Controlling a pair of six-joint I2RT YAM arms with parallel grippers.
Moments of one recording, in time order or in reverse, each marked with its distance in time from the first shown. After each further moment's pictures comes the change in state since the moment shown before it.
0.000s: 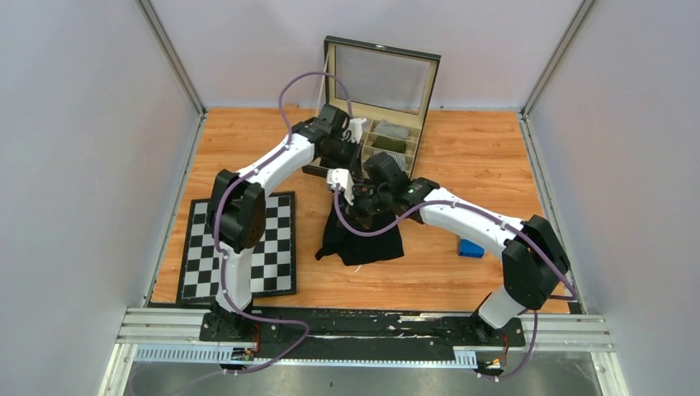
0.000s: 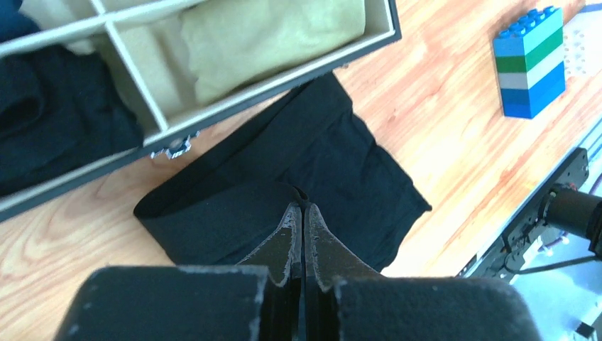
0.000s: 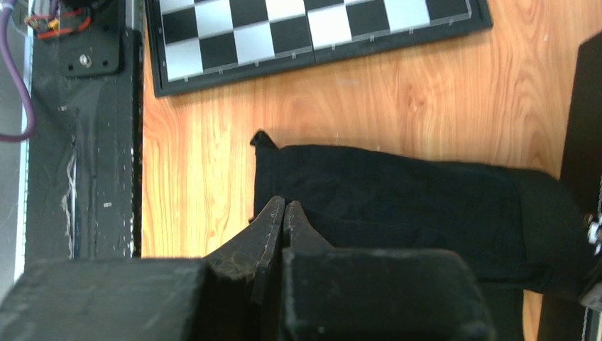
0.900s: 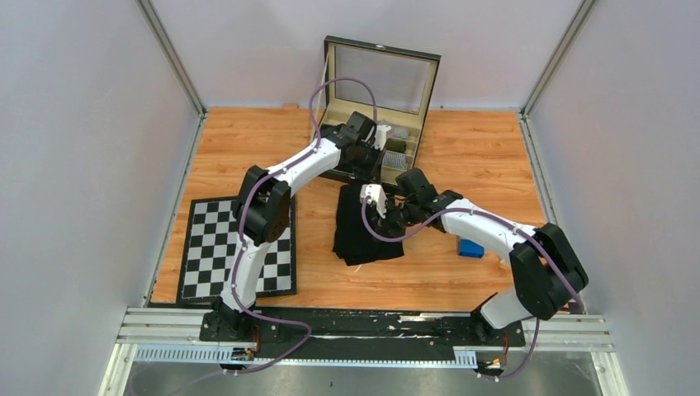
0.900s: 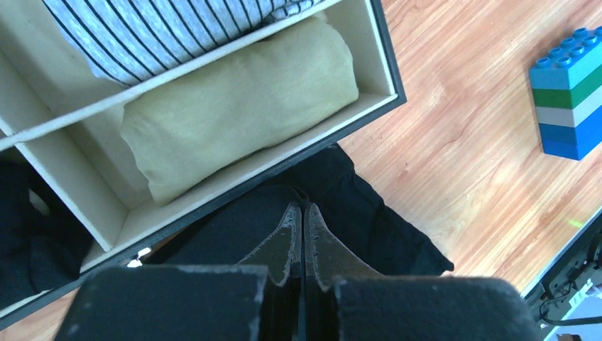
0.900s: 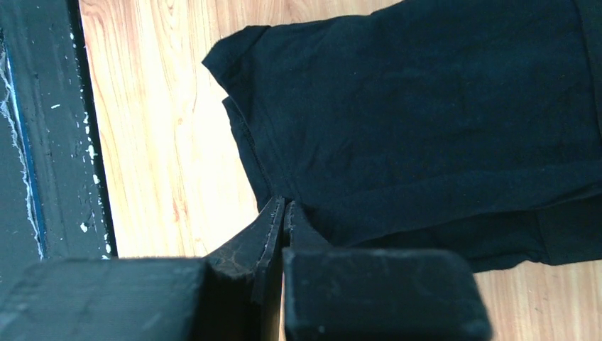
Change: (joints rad) left arm -0.121 0.212 0.172 0.055 -0.111 -0.015; right arm -0.183 -0.103 -0.308 -0.038 -0.024 -0.123
